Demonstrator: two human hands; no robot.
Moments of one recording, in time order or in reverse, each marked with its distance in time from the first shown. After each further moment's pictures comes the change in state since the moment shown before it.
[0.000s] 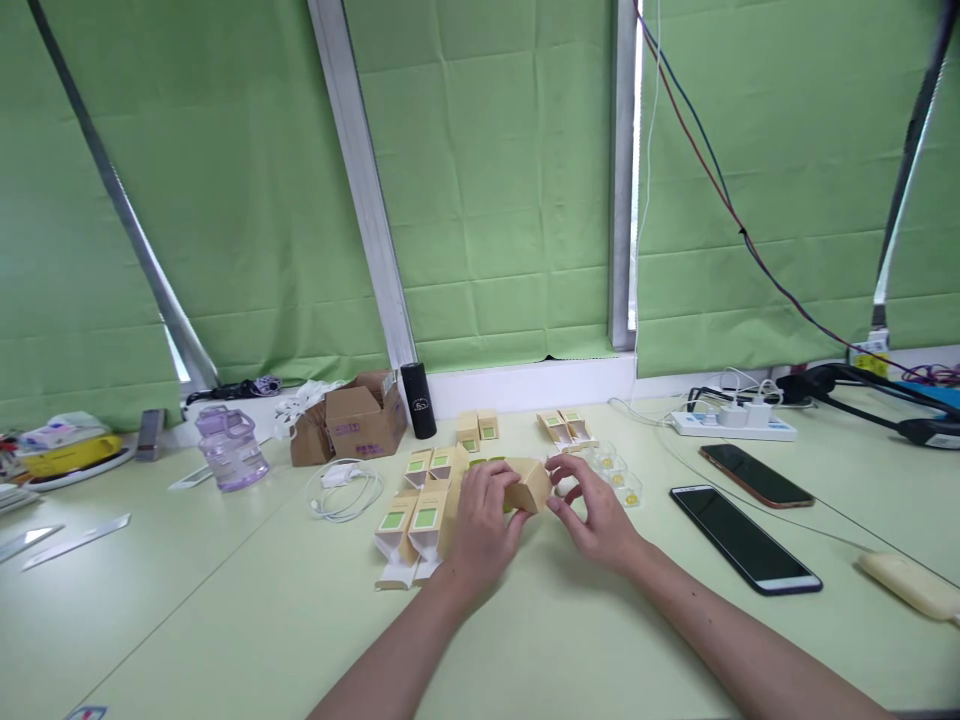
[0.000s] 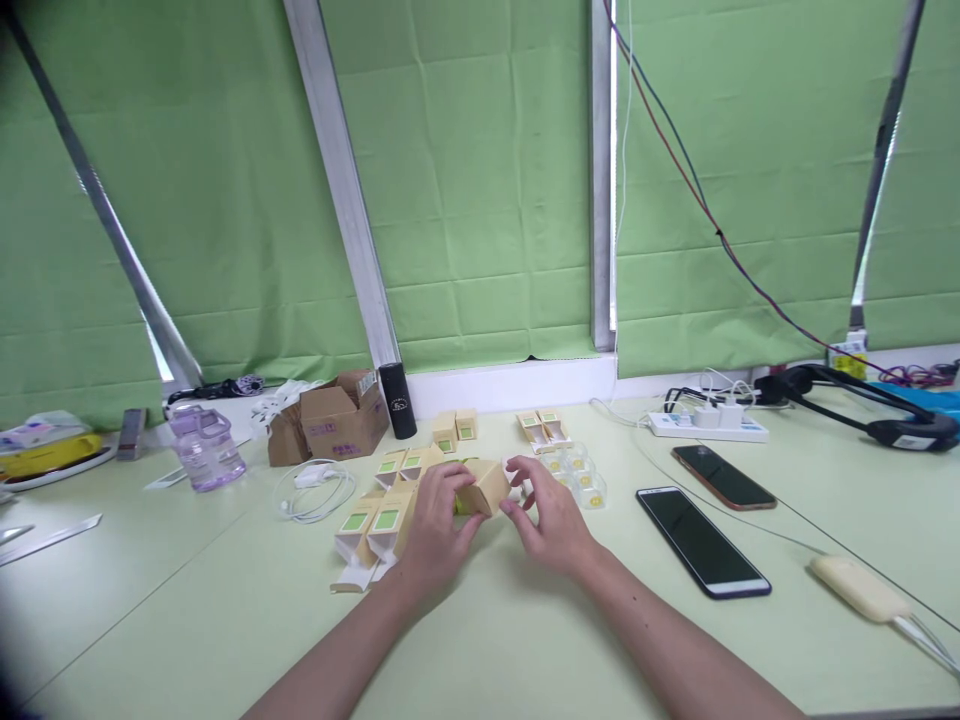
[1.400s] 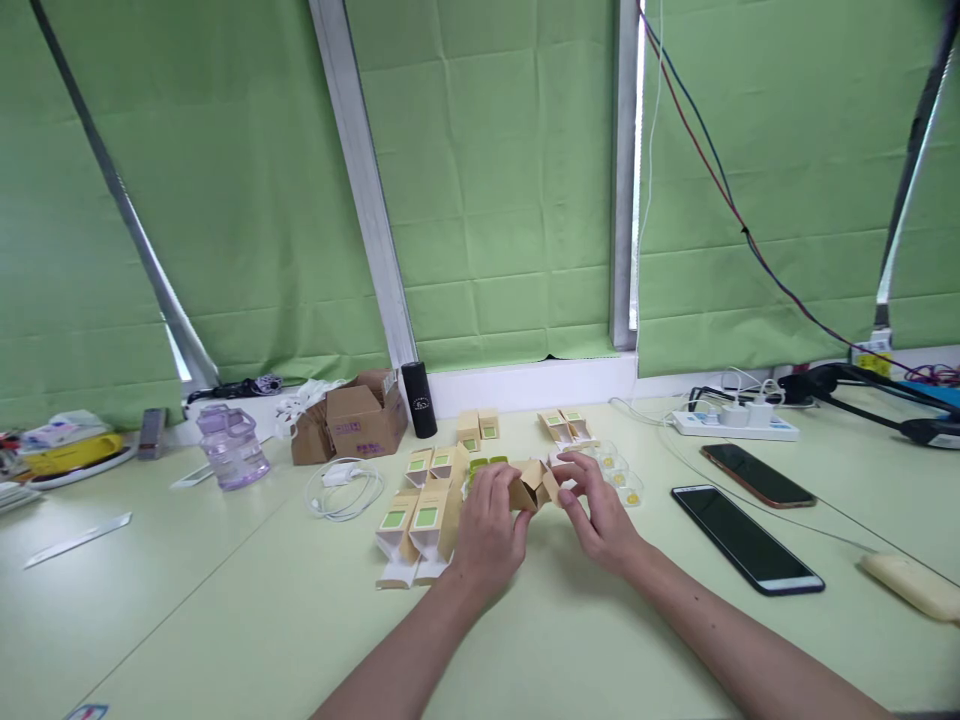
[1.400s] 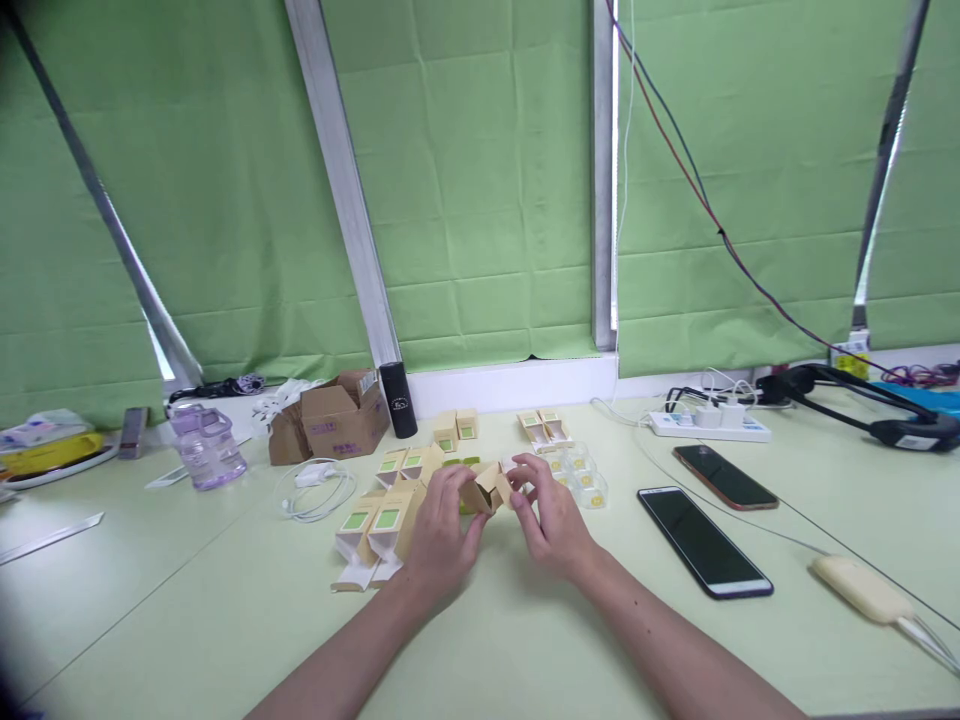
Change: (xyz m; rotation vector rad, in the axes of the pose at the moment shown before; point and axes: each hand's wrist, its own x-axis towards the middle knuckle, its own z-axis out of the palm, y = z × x) left_hand -0.005 0.005 0.006 0.073 0.010 -0.006; right_hand -0.003 -0.005 0.000 0.035 0.056 -0.017
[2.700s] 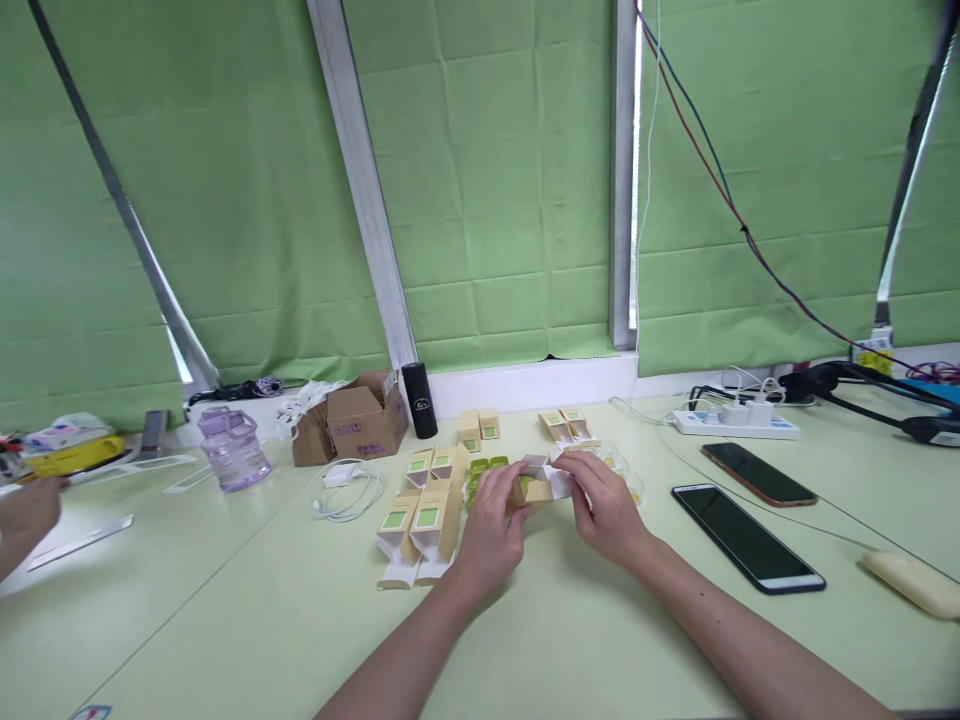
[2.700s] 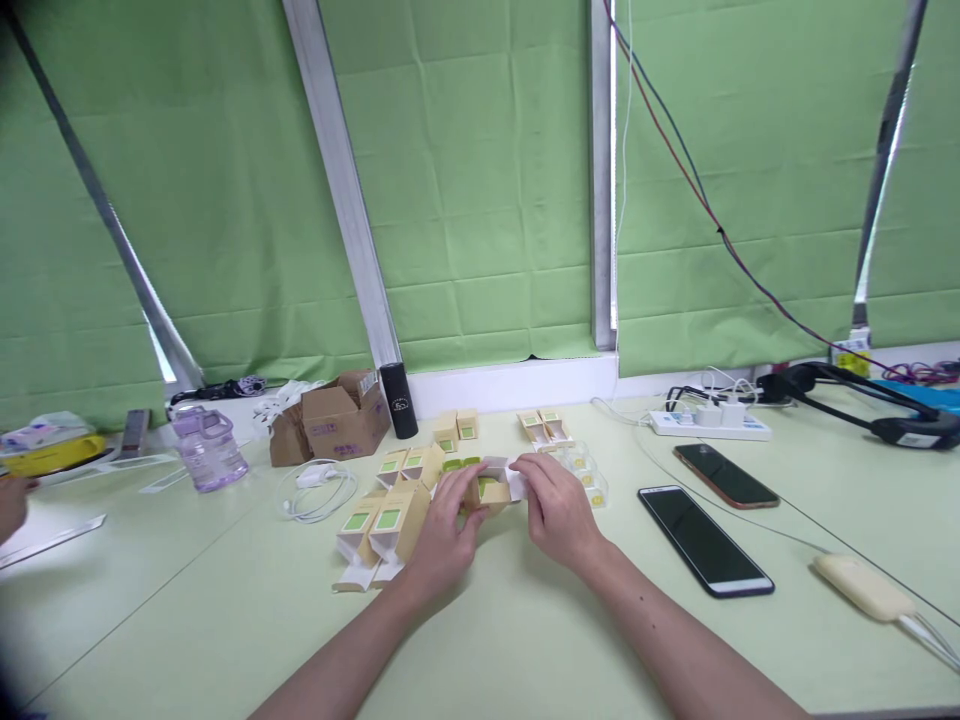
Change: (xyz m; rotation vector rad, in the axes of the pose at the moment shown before) left_hand 0.004 -0.001 -0.002 -0.303 -0.204 -0.224; right_hand 0.010 0.012 -0.008 -0.348 0.068 -0.248
